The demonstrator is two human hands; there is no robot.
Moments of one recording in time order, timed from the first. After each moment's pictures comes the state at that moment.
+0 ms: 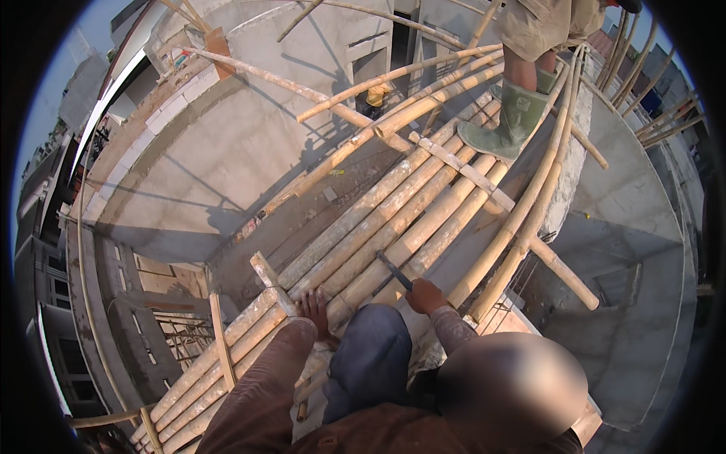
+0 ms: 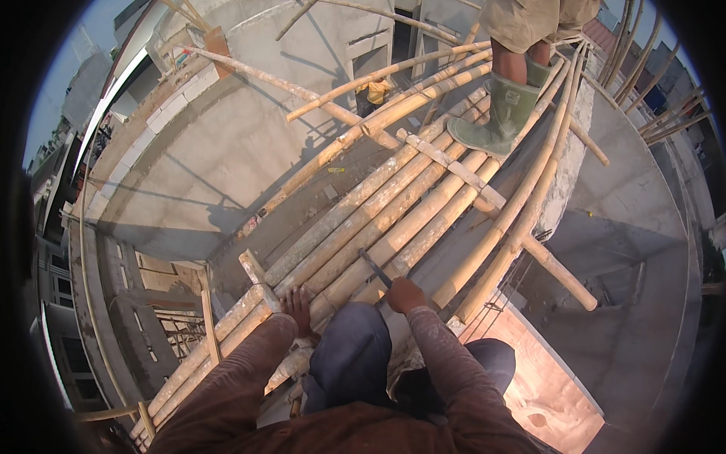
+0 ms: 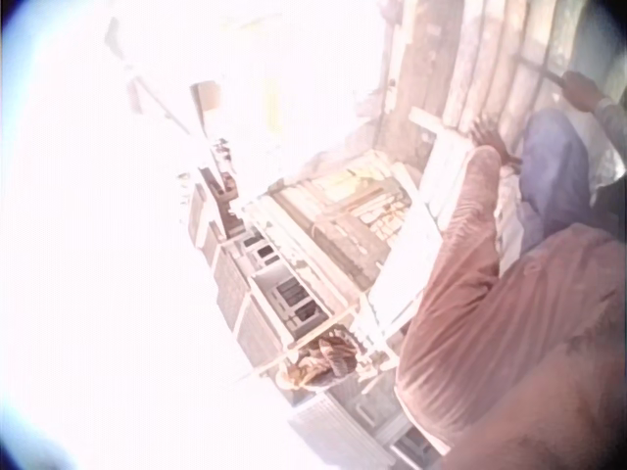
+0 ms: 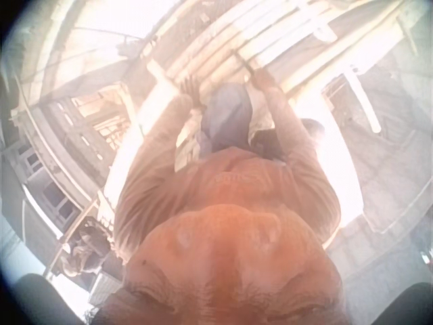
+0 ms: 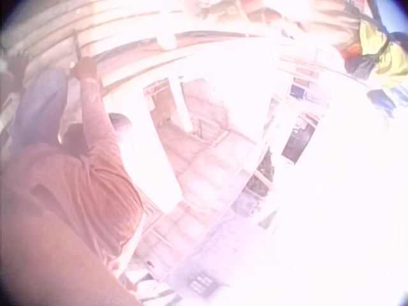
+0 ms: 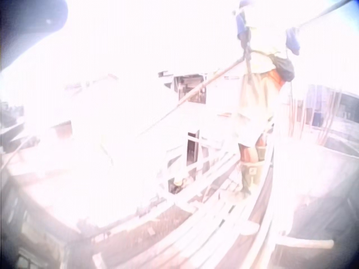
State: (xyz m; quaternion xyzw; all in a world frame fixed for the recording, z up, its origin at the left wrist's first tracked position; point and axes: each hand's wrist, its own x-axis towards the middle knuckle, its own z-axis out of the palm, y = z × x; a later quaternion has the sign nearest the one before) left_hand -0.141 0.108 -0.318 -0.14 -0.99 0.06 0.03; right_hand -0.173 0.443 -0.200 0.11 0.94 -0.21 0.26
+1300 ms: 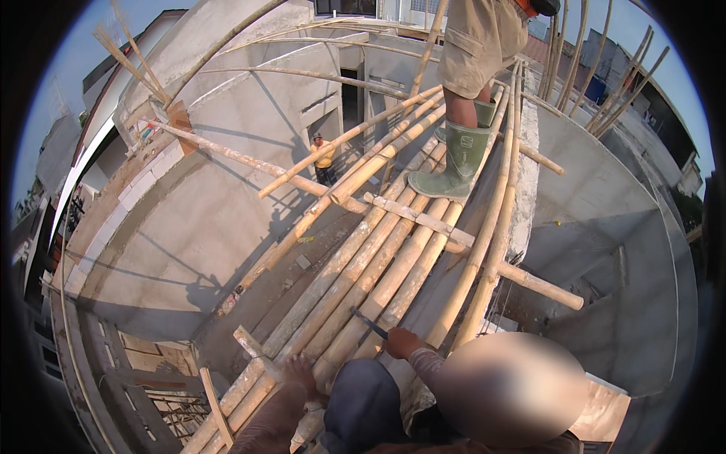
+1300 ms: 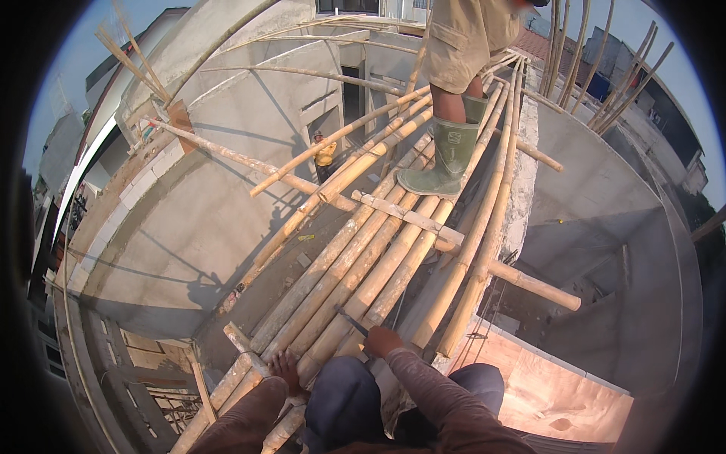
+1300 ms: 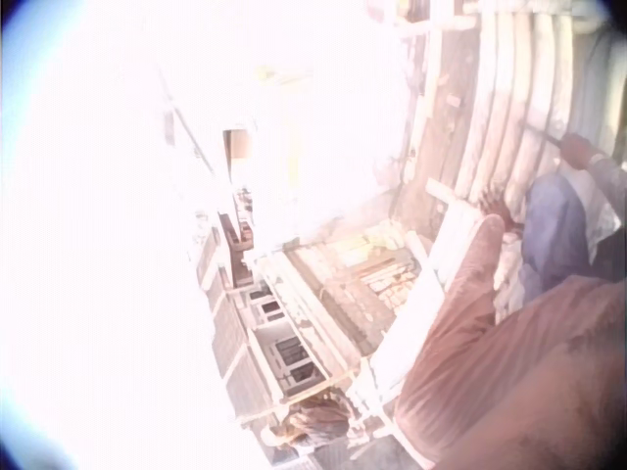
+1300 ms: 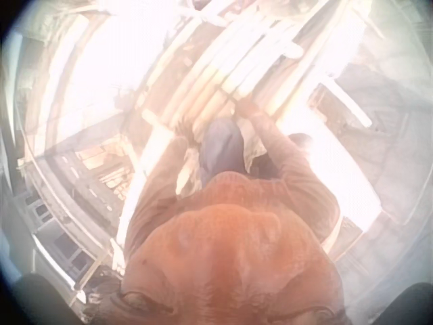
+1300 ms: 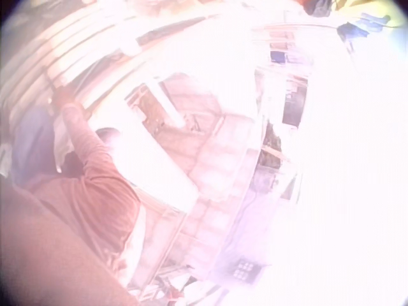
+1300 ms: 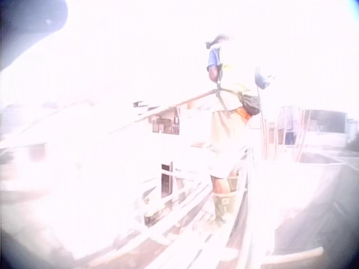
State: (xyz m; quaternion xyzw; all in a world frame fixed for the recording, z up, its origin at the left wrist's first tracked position) left_hand -0.156 0.127 -0.316 -0.20 -0.98 0.08 -0.01; right_hand -0.165 0.464 -0.198 0.17 0.92 -0.22 0.26
